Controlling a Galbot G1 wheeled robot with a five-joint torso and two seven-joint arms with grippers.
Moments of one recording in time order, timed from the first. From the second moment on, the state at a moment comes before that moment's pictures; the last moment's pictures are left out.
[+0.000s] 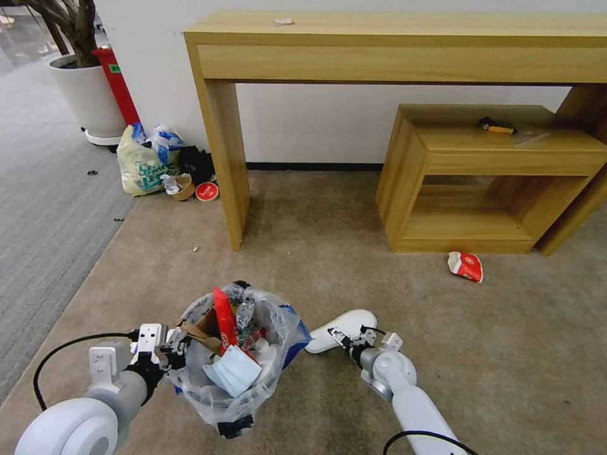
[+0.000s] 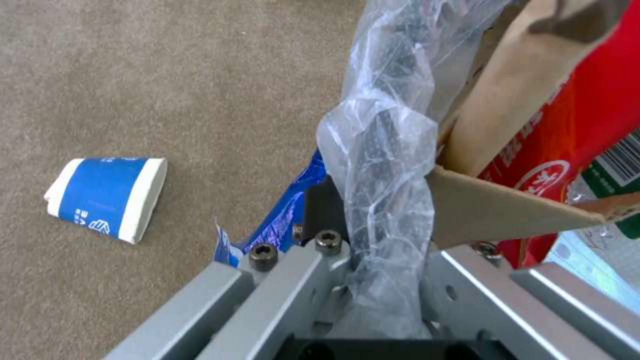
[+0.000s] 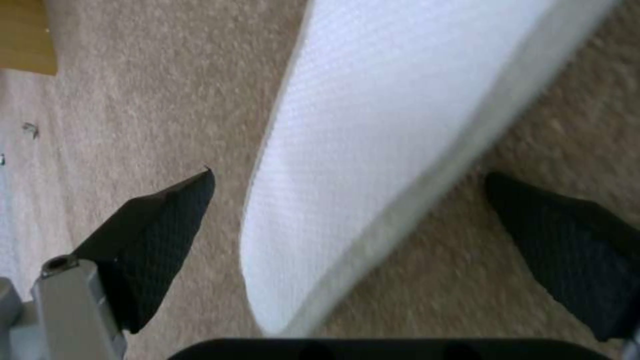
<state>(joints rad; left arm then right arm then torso) 1.67 -1.08 -0.73 -2.30 -0.75 0.74 -0.18 -0.97 1.43 0.27 1.15 1.19 -0.40 0.24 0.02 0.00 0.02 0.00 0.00</state>
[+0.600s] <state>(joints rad) 1.66 -1.07 -0.73 -2.29 -0.76 0.74 -0.18 -0.93 1.44 0.25 1.05 1.08 -0.36 0.15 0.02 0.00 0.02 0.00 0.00</state>
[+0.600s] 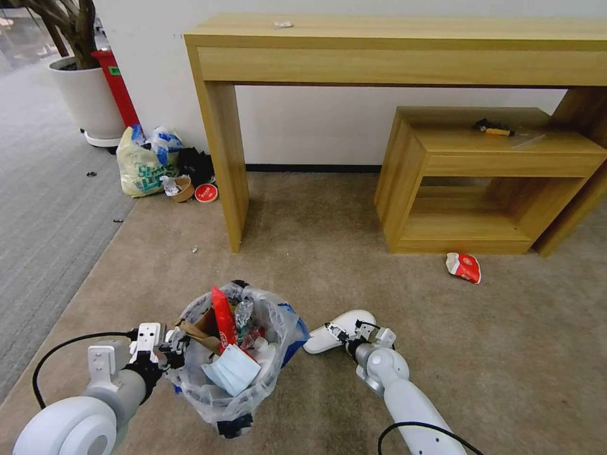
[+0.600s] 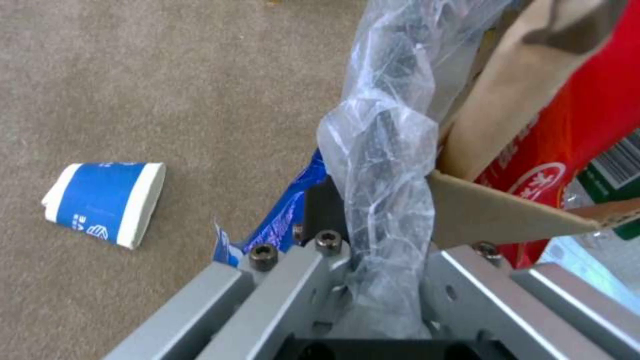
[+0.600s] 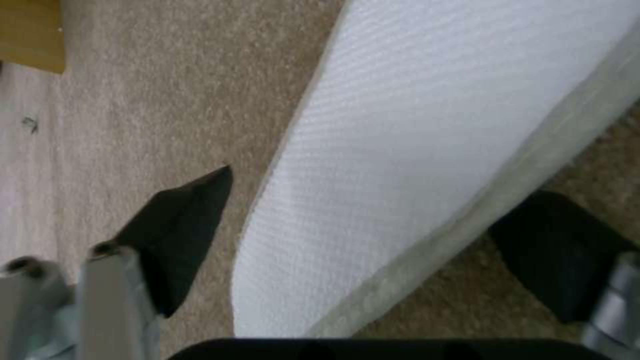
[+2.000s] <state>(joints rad) 1.63 -1.06 -0.72 -2.29 -0.79 0.74 -0.18 -1.12 1.35 0.36 1.64 0.63 -0.38 0.07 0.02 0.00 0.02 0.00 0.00</state>
